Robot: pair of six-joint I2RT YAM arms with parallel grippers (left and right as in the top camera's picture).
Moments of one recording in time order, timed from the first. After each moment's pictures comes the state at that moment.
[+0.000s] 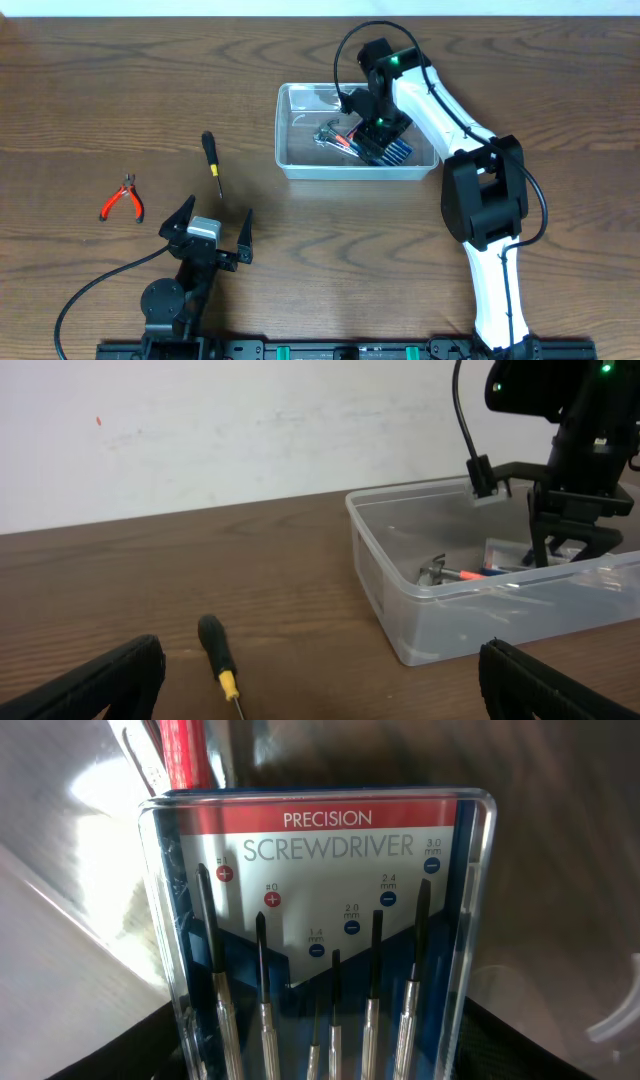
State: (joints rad) left arm -0.04 0.01 0.03 -0.11 0.21 0.06; right arm 0.38 2.36 2.00 -1.22 -0.07 -0.45
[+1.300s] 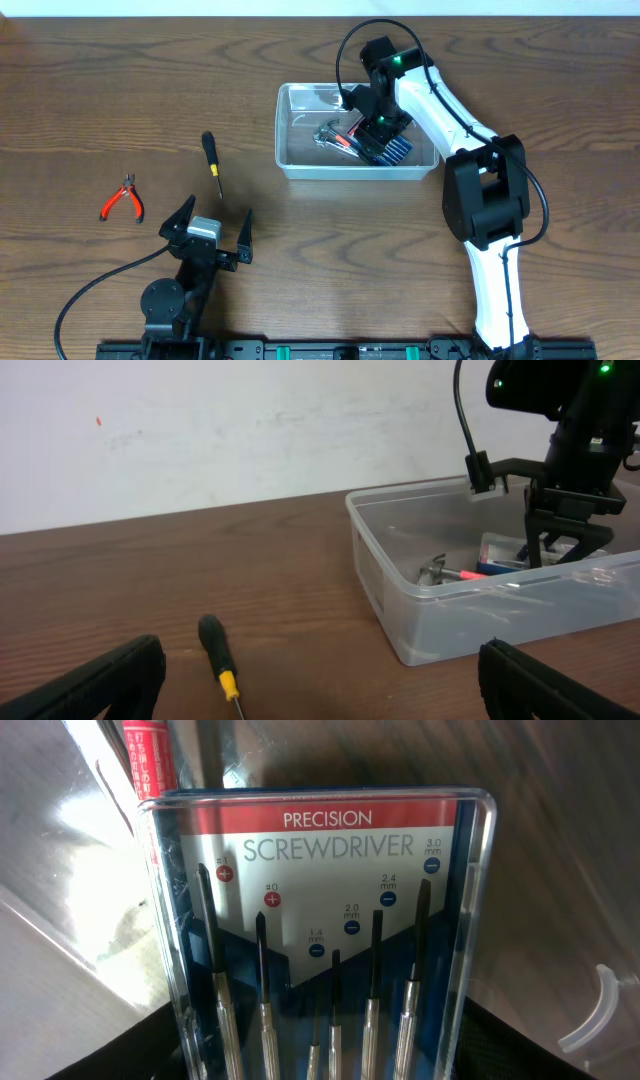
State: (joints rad) left arm -0.04 0.01 0.03 -0.11 0.21 0.06; right arm 0.37 2.36 2.00 -1.17 -0.07 -0.45
